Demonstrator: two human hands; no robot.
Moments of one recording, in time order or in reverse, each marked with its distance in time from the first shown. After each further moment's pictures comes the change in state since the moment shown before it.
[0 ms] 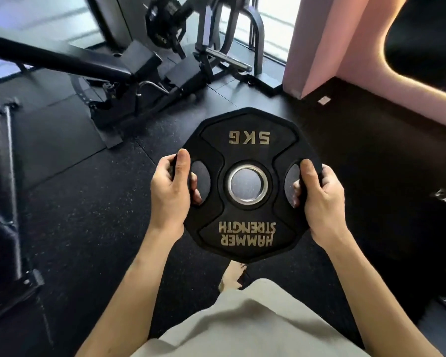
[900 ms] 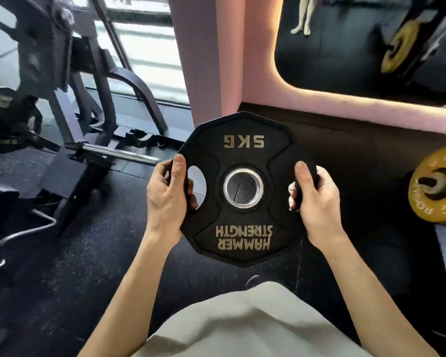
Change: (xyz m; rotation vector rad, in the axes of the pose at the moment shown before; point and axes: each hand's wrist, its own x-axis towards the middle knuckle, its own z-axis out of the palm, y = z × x) left_hand 0.589 0.073 0.423 0.019 -0.544 0.029; right_hand 0.607 -0.039 0.043 0.041 0.505 0.036
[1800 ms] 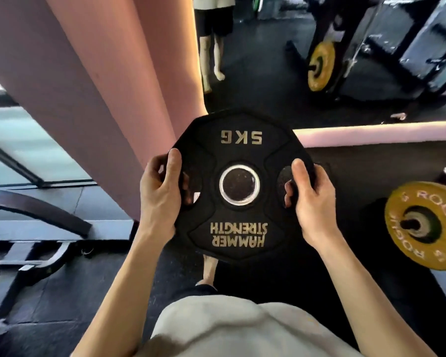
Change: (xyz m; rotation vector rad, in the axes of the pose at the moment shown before) left_hand 0.518 0.034 0.354 -0.010 -0.352 0.028; right_hand 0.550 -0.021 0.028 0.034 0.377 0.000
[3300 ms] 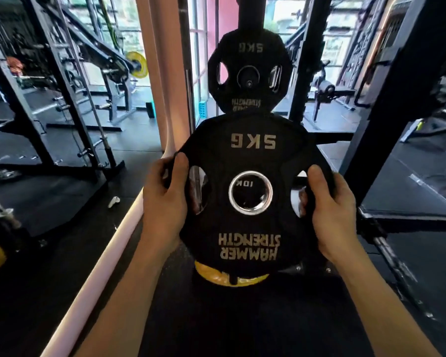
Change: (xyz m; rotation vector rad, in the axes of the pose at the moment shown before) left_hand 0.137 0.098 0.747 -0.243 -1.383 0.173; right_hand 0.301 -0.132 -0.365 -0.060 1.497 -0.353
